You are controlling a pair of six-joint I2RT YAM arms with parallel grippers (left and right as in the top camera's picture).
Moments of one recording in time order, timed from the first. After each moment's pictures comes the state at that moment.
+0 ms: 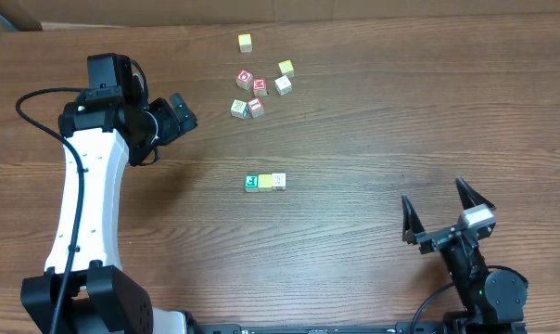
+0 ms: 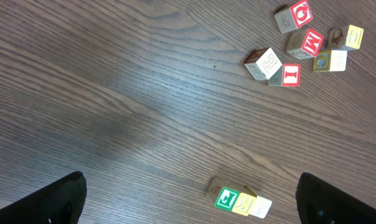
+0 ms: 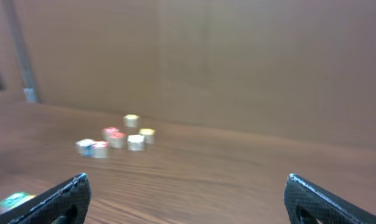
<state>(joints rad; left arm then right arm) 0.13 1.61 1.44 -1.00 0.17 -0.44 0.07 0.01 0.02 0.08 -0.29 0.02</state>
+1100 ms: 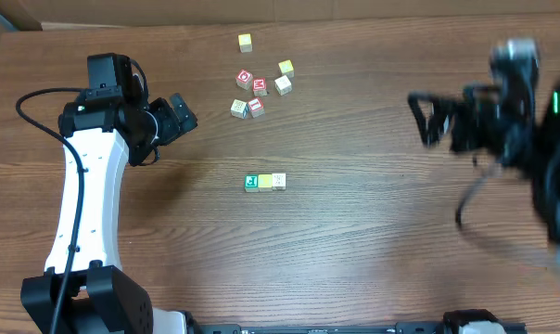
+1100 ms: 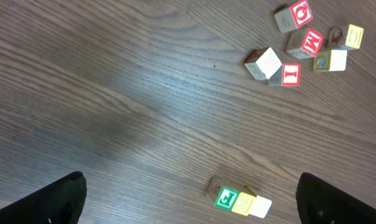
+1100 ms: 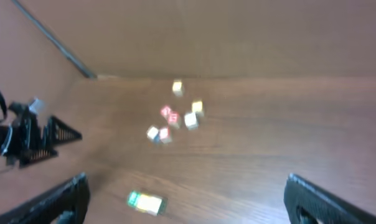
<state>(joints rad) 0.13 1.61 1.44 -1.00 0.17 -0.44 0.07 1.19 1.56 -0.91 -0.42 0.17</state>
